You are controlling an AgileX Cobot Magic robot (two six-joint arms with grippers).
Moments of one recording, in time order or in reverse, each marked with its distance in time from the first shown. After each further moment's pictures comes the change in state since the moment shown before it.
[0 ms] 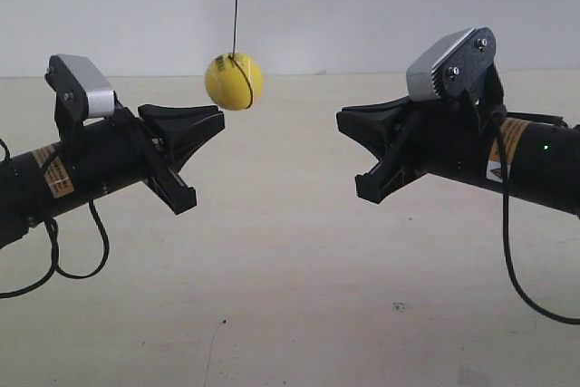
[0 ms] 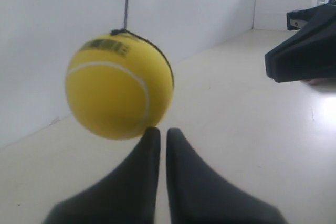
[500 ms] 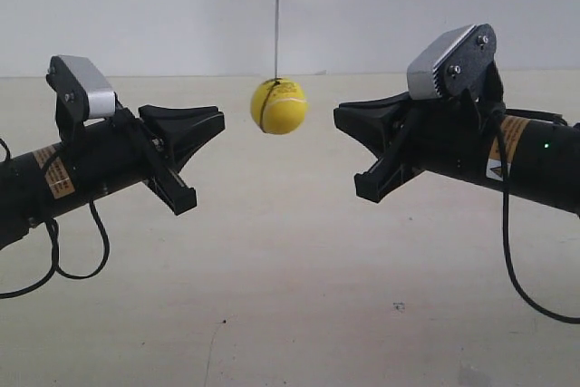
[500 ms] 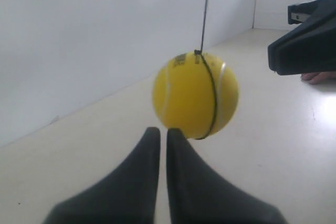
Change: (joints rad) left arm 0.000 0.004 0.000 0.001 0.000 0.000; right arm 0.000 0.000 -0.002 -0.008 -0.025 -0.012
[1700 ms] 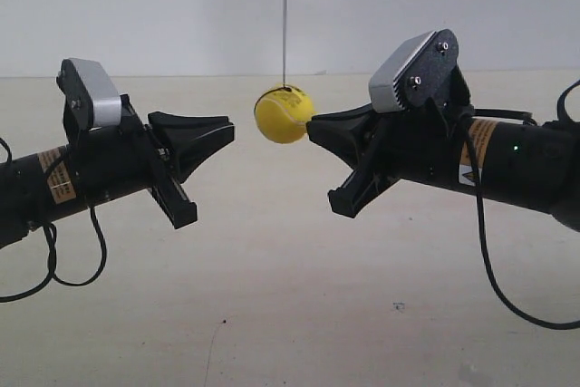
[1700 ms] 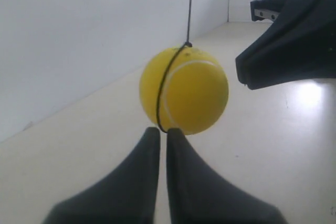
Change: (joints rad) left arm 0.000 0.000 -0.009 0.093 0.000 -0.006; right arm 0.086 0.000 -0.030 -0.004 0.074 -0.014
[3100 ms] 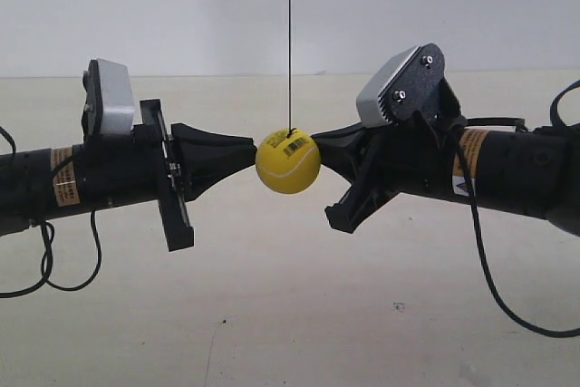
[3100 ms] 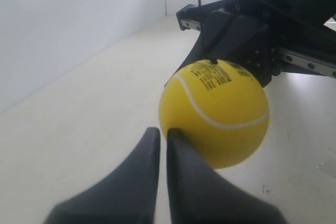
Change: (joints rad) left arm 0.000 0.000 -0.060 0.252 0.000 -0.116; right arm 0.024 0.000 0.000 -0.029 0.084 0.026
